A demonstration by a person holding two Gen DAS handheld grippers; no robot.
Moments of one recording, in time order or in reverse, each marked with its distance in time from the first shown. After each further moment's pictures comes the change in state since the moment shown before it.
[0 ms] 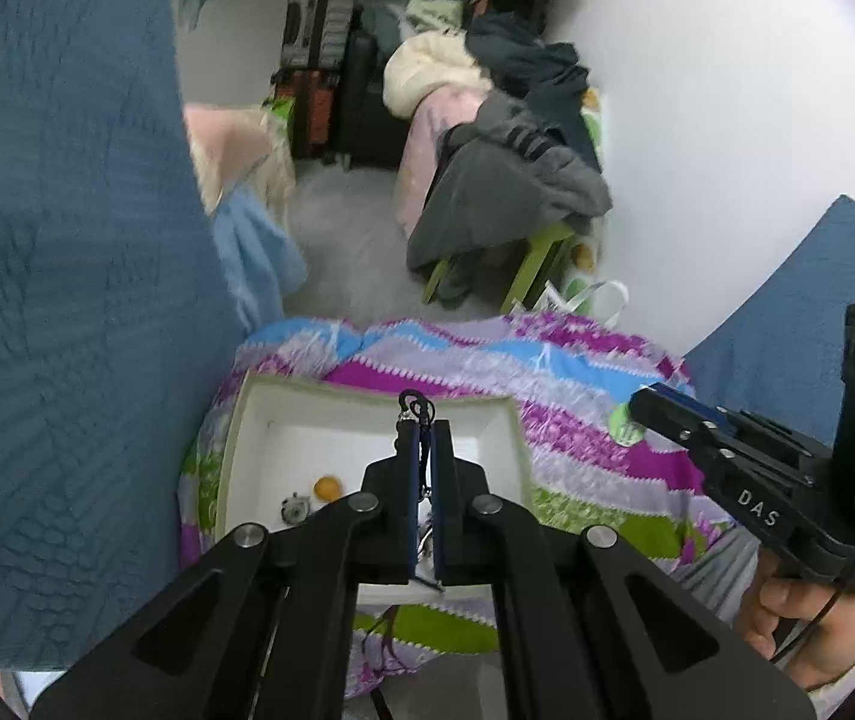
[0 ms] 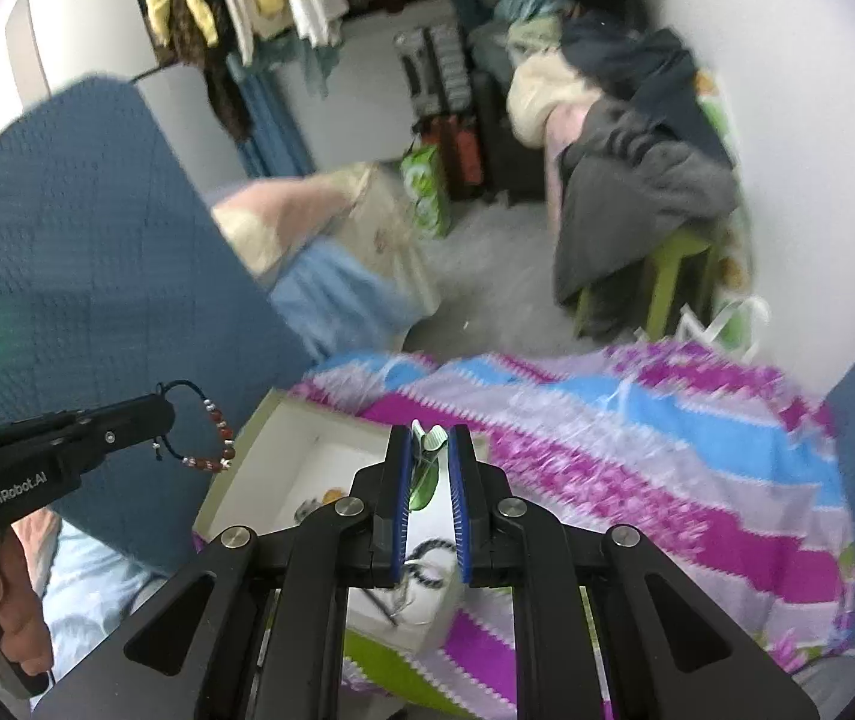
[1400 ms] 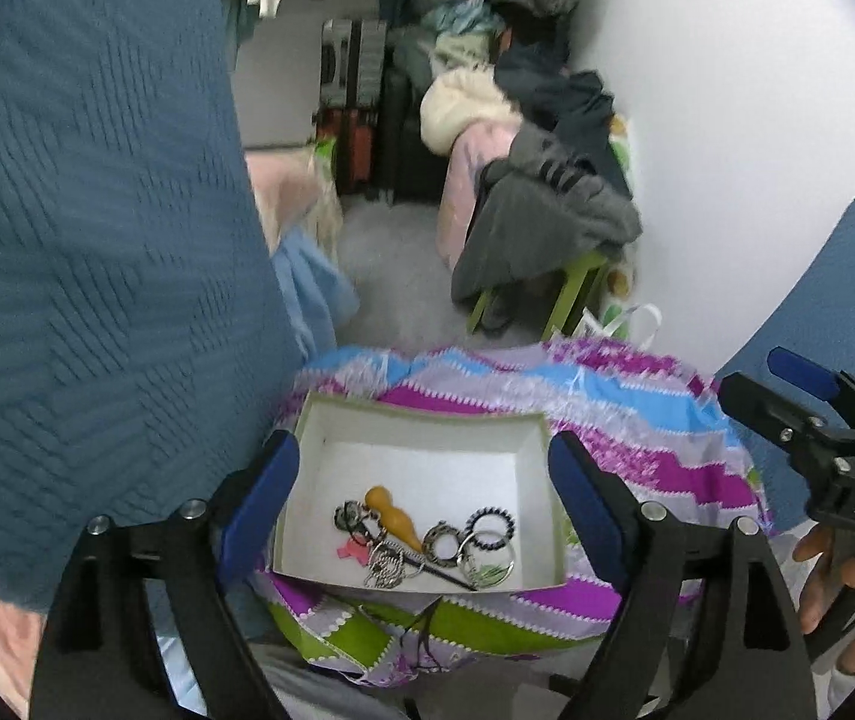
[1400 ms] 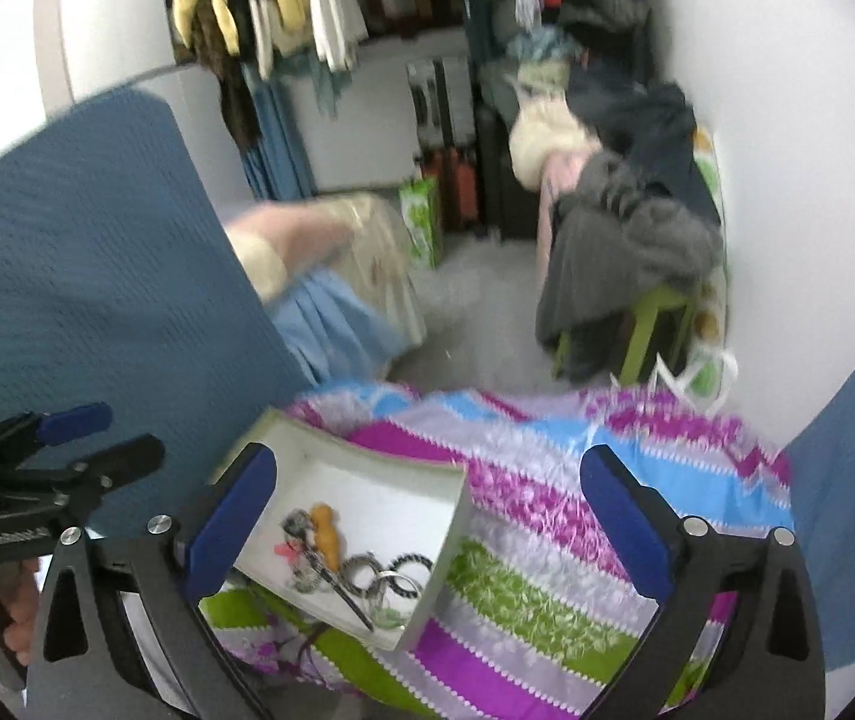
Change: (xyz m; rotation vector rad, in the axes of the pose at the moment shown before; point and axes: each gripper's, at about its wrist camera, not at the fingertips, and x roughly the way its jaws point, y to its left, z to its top) left arm -0.062 -0.014 -0.001 0.028 -0.118 0.121; right arm -0.087 0.009 0.024 -0.087 -0.141 -0.066
